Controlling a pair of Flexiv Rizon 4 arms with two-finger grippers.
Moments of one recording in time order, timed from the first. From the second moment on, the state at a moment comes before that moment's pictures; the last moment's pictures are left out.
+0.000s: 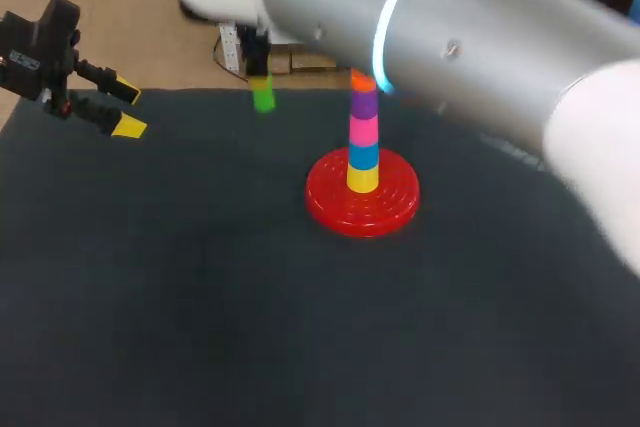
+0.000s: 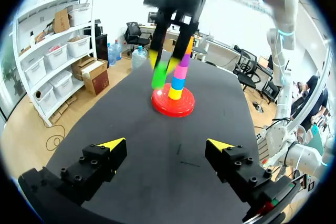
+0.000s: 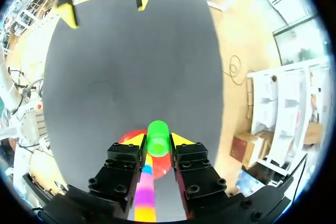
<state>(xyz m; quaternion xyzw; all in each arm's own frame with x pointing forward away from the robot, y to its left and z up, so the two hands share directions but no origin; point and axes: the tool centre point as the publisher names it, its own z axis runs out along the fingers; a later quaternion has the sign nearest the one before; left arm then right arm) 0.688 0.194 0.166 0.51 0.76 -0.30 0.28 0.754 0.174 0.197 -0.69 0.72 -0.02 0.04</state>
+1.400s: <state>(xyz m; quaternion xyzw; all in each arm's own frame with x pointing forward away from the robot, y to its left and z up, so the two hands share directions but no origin) 0.688 0.194 0.166 0.51 0.76 -0.30 0.28 0.717 0.053 0.284 -0.60 0.80 -0.01 0.04</state>
